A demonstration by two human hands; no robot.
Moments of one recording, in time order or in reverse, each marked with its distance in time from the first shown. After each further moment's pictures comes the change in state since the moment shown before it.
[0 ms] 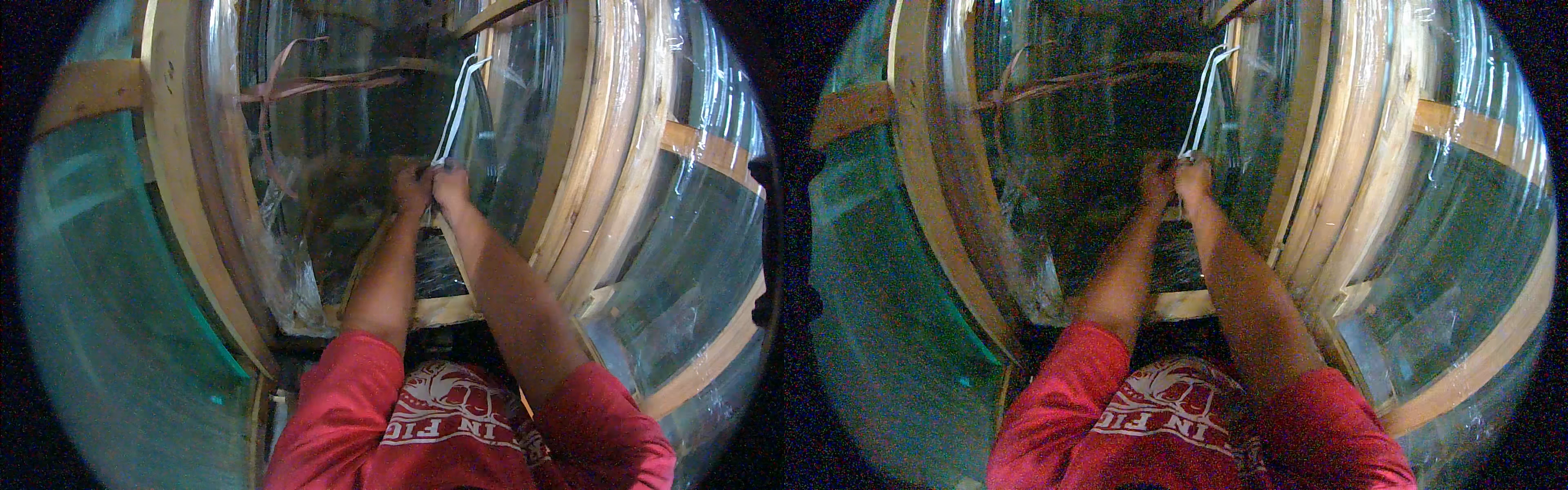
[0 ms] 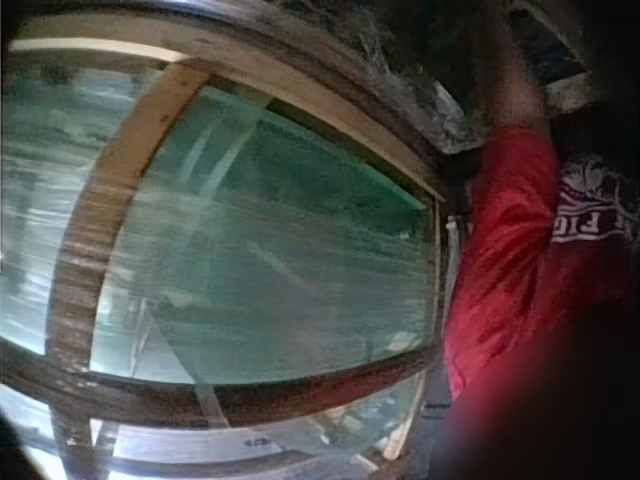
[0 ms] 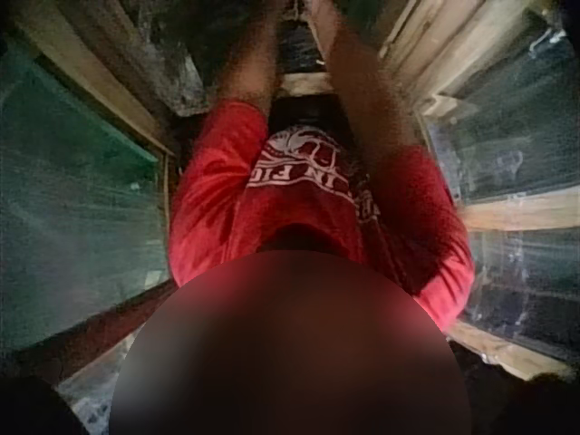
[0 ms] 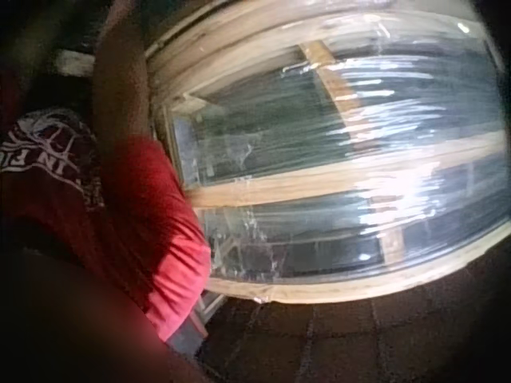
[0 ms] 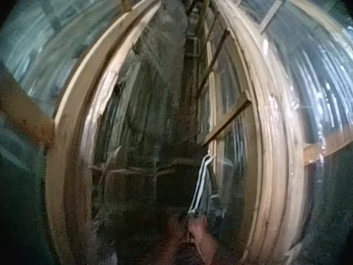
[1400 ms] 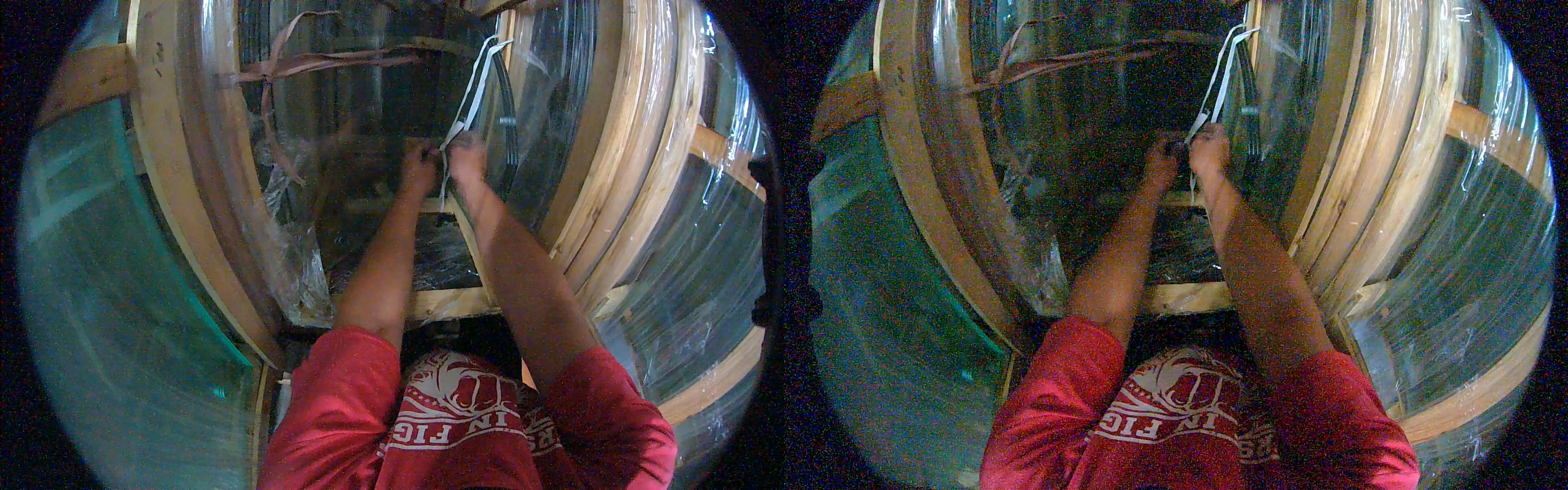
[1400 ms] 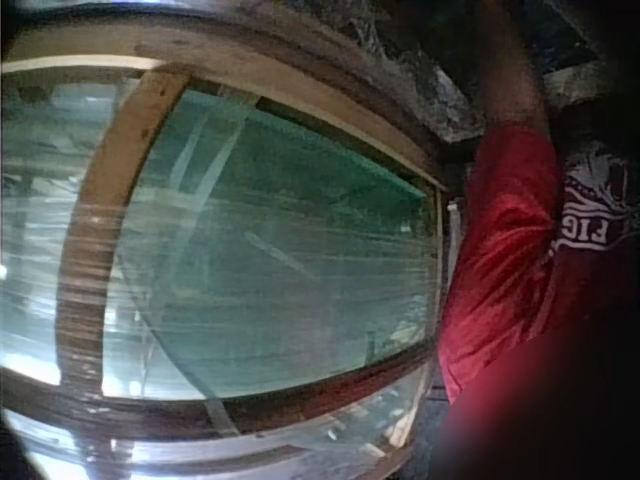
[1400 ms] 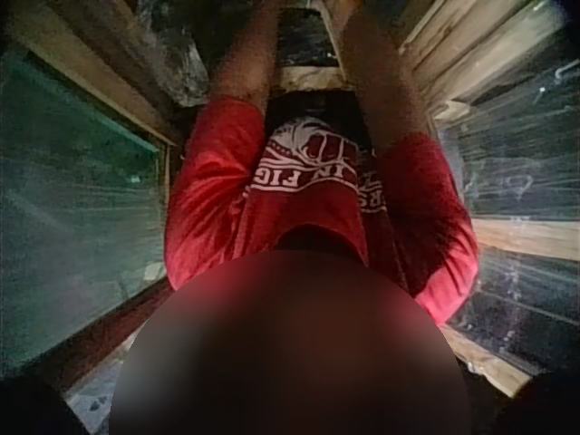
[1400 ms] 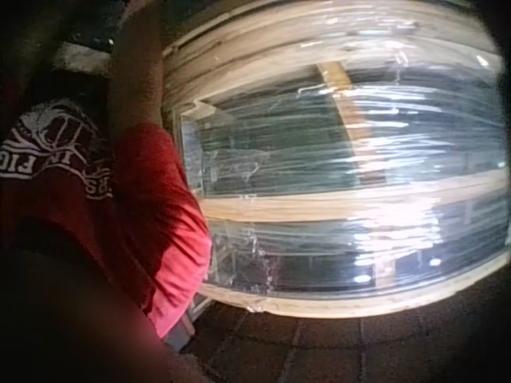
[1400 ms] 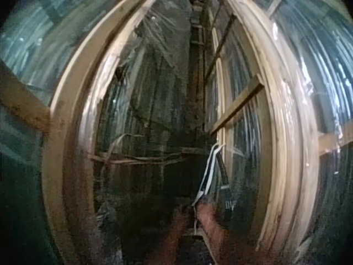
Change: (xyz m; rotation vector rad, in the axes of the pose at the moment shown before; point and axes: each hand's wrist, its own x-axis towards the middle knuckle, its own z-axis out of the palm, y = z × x) left_hand 0.016 -0.027 -0.006 -0.015 -0.153 -0.003; right_hand 0.040 0.025 0.019 0.011 0.110 -0.167
